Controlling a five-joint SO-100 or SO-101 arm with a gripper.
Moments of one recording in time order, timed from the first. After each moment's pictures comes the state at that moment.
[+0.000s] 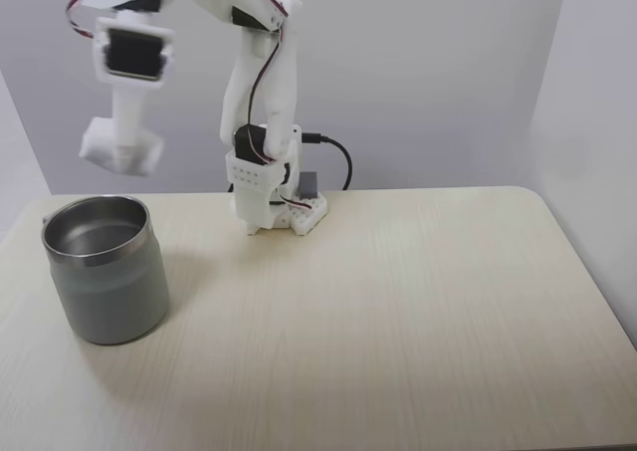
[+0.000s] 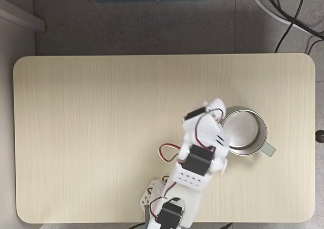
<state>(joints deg) 31.0 69.6 105.1 102.8 -47.3</state>
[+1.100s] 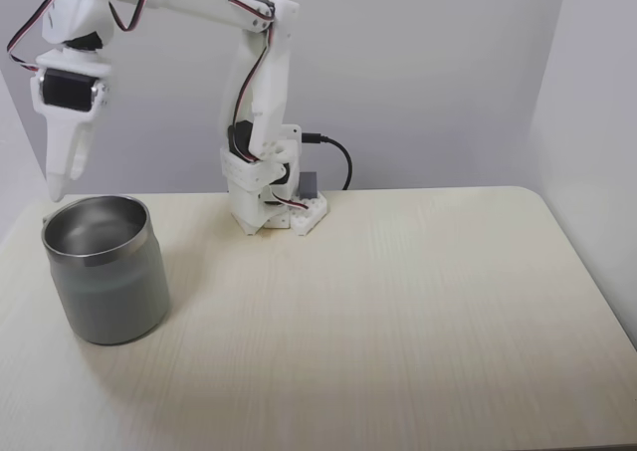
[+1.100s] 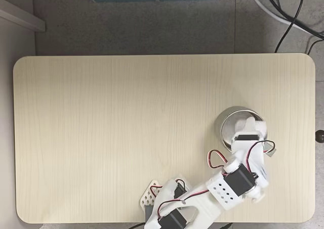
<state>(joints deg) 46.8 72.7 94.2 92.3 -52.2</state>
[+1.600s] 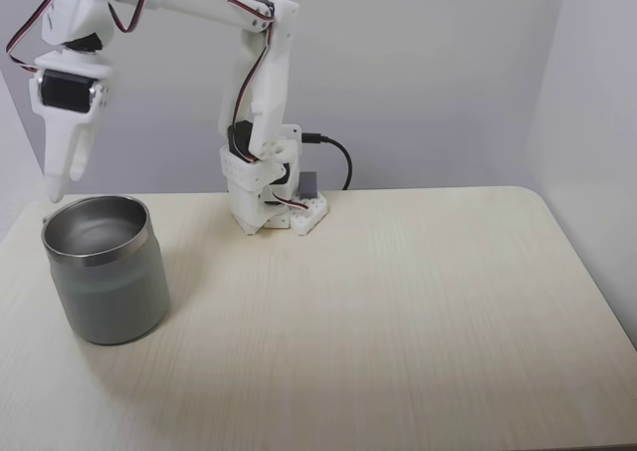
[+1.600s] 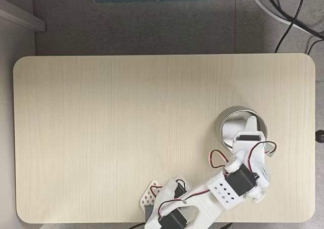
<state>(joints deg) 46.8 72.9 94.2 92.3 -50.2</state>
